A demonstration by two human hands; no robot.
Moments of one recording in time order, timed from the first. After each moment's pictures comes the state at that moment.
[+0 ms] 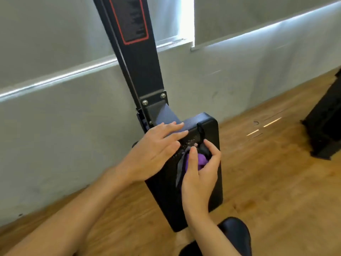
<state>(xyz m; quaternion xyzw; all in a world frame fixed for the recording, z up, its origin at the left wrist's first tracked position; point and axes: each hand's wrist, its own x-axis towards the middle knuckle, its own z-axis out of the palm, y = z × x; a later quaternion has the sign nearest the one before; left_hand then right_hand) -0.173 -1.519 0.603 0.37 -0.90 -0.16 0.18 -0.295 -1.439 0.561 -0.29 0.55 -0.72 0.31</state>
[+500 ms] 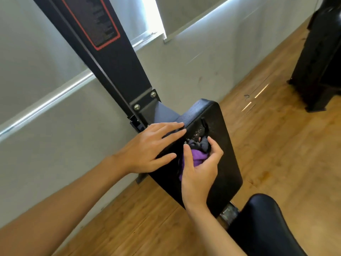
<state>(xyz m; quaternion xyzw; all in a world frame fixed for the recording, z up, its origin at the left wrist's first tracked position) -0.133 -1.599 0.596 0.13 -0.99 0.01 0.04 -0.234 -1.473 0.525 -0.16 0.58 -0.76 0.24</state>
